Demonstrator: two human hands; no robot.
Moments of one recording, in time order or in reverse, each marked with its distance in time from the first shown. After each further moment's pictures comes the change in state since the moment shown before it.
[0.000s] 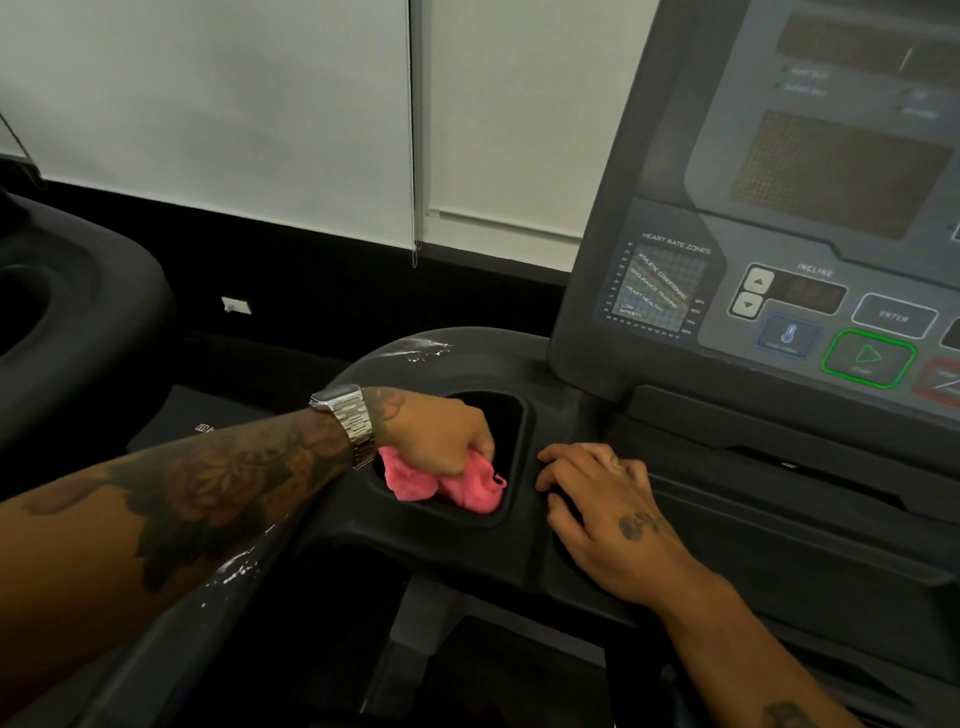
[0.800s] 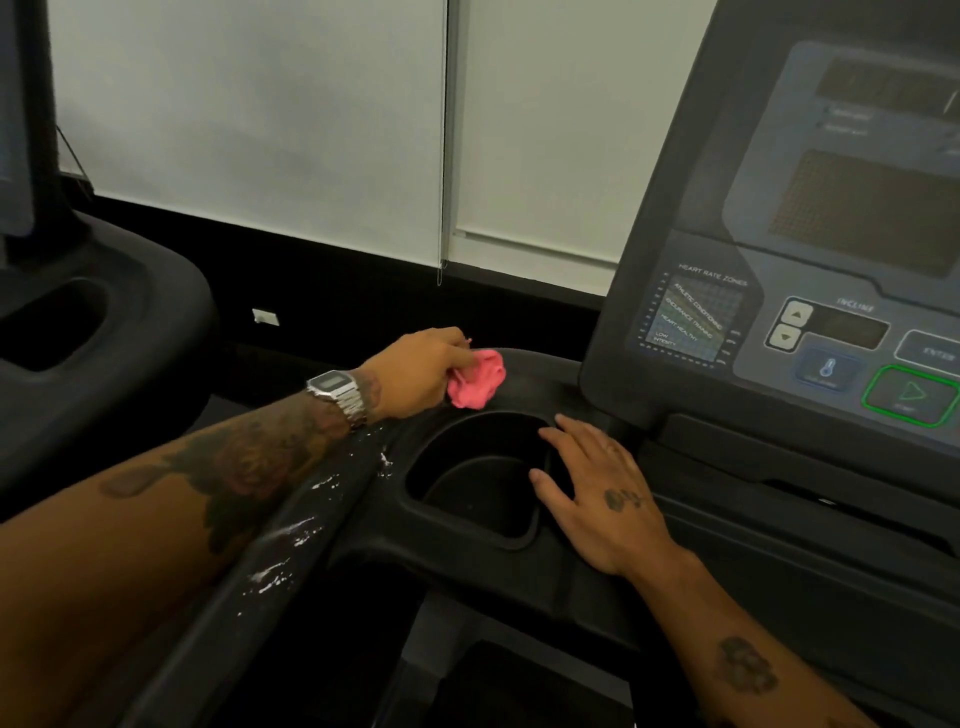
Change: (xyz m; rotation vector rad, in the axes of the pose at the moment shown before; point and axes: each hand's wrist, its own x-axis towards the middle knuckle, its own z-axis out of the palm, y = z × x) left_hand 0.003 -0.089 -0.011 0.162 0.812 0.009; right_hand 0.049 -0.003 0.017 -0.014 -0.016 0.130
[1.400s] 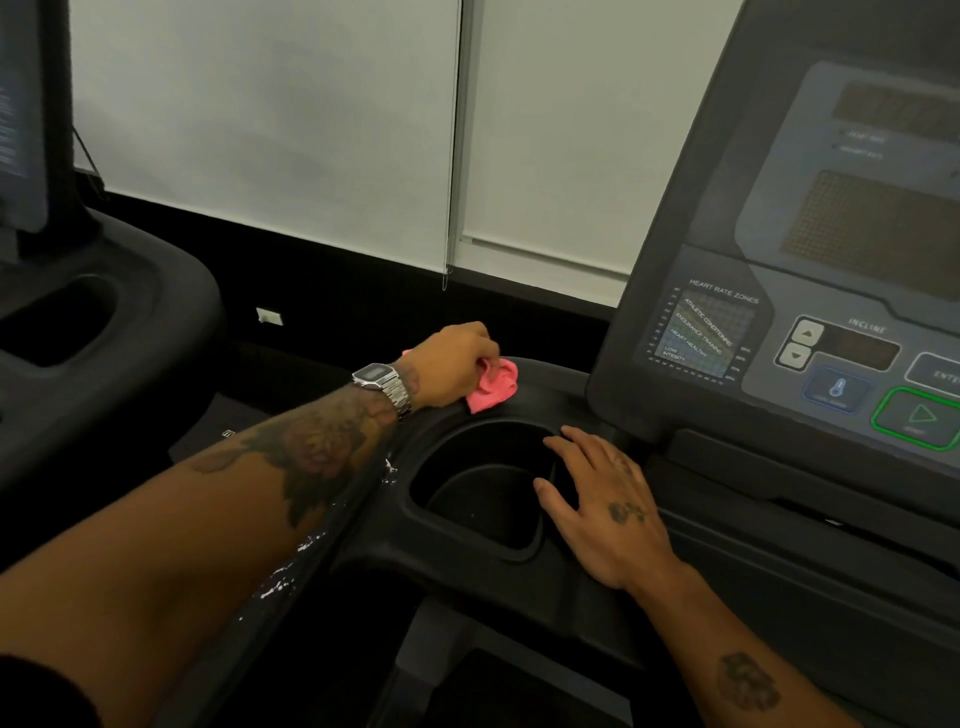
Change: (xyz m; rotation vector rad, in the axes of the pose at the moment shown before) left_hand 0.032 0.008 0.002 -0.127 -0.010 -0.129; right_hand 0.002 -0.002 -0.002 -0.007 -0.007 0.033
